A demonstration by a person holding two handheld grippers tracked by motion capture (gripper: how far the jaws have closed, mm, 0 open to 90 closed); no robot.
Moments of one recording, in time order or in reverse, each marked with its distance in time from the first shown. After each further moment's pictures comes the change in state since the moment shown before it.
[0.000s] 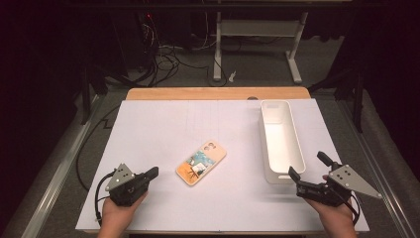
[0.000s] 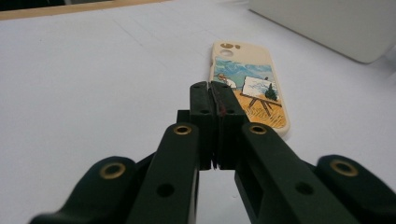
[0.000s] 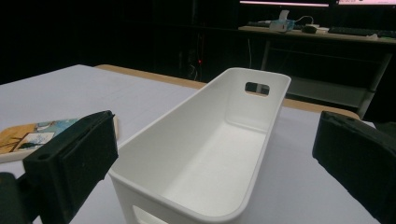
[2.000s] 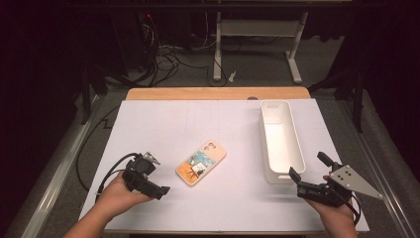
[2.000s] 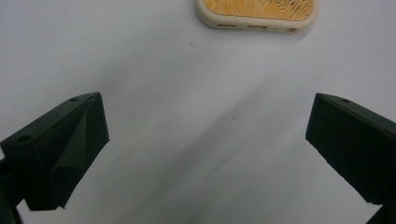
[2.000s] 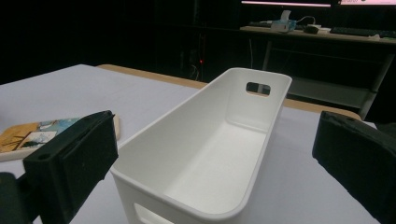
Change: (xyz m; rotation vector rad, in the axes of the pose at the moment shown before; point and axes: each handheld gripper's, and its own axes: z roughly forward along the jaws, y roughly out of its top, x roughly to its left) left arm 0.000 0.055 0.040 0.727 -0.049 0.059; right arm 0.000 0.000 -0.002 -0.002 0.006 -0.004
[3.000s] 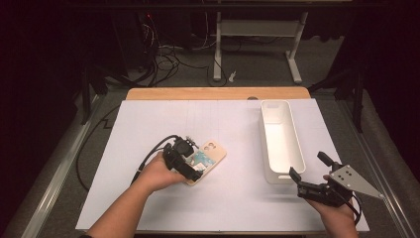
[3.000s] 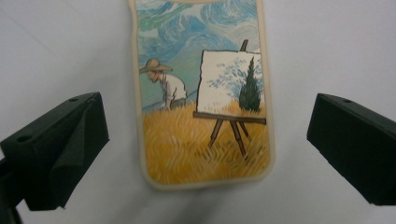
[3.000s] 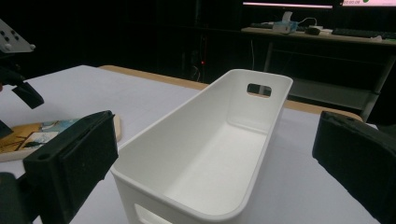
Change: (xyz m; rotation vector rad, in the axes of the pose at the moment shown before) left arm -0.027 0.099 0.045 0.052 -0.029 0.098; right arm -0.001 0.000 0.000 -0.003 0.007 0.001
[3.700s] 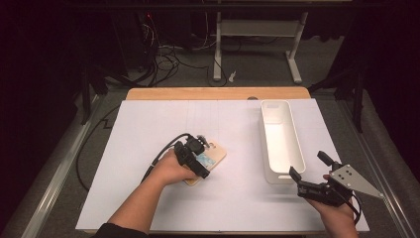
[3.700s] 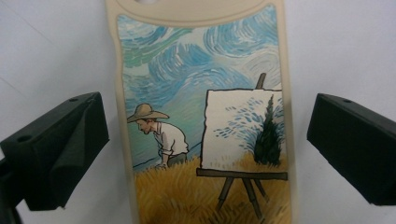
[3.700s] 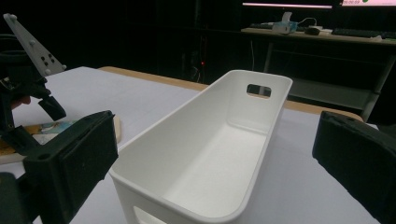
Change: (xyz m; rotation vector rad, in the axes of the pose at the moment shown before) left arm 0.001 0.025 0.031 0.087 0.022 0.022; right arm -0.001 0.000 0.001 -0.004 0.001 0.005
